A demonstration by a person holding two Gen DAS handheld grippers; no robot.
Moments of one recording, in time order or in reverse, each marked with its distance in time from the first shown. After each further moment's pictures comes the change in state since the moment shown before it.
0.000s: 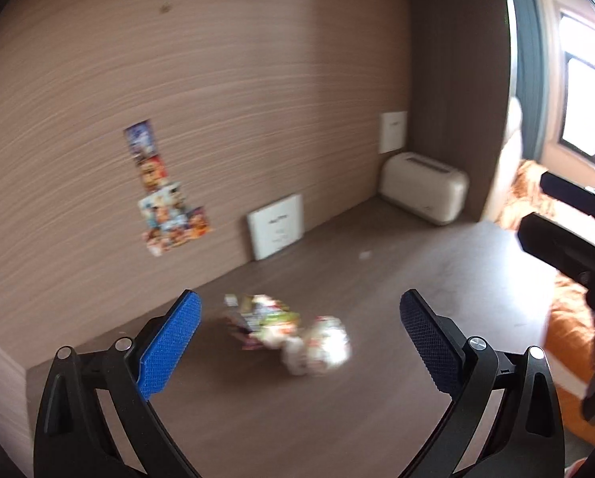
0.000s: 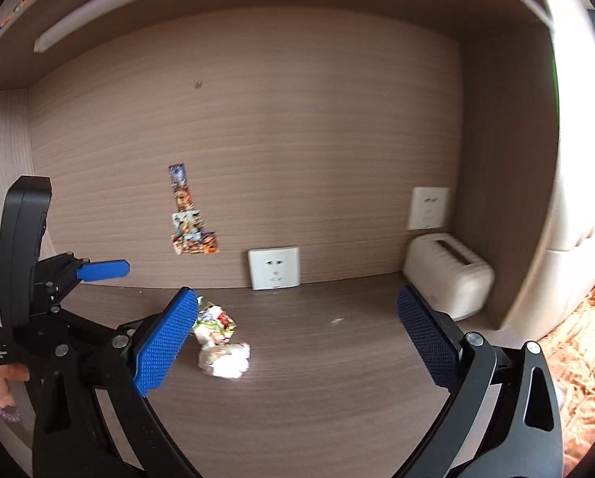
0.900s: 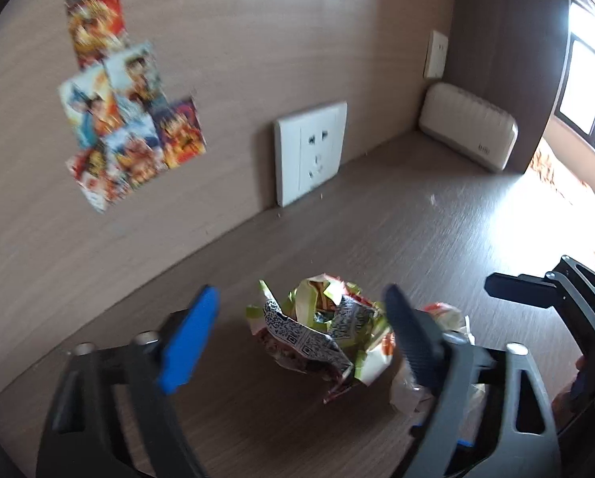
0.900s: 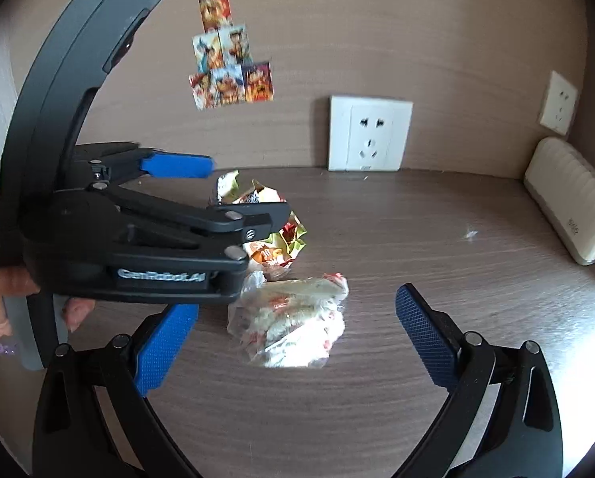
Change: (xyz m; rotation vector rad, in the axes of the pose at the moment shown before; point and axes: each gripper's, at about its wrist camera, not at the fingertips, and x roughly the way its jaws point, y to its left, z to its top) left arm 0.155 0.056 -0.024 0.005 0.202 -0.154; right arm 0.168 0.072 -0.076 -0.057 0.384 0.125
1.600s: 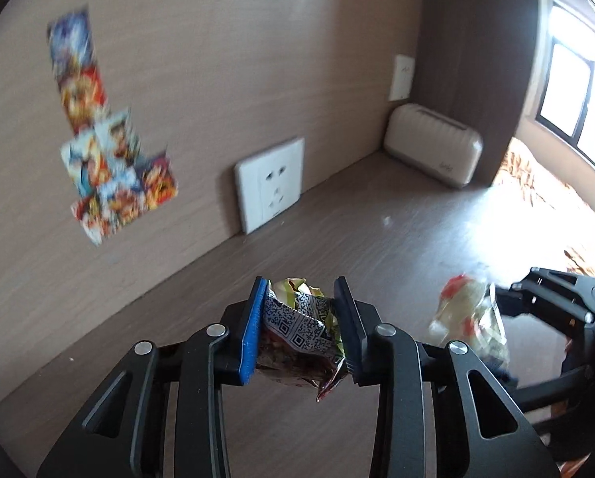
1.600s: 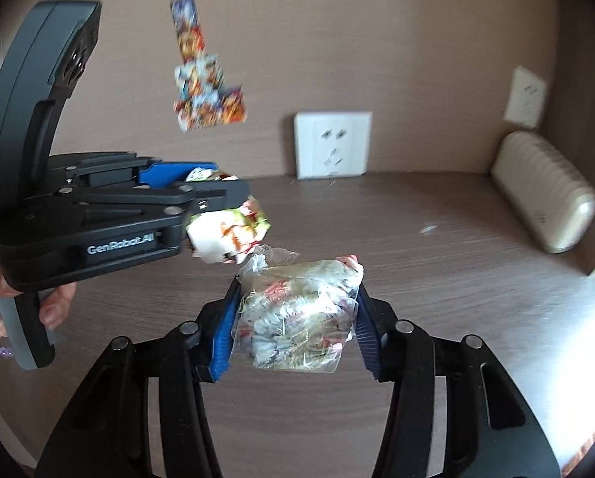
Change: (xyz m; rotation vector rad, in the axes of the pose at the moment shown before) left arm -0.046 -0.034 0.014 0.038 -0.078 -0.046; right arm -0.059 -0.021 0.004 0.044 -0.029 -0.048
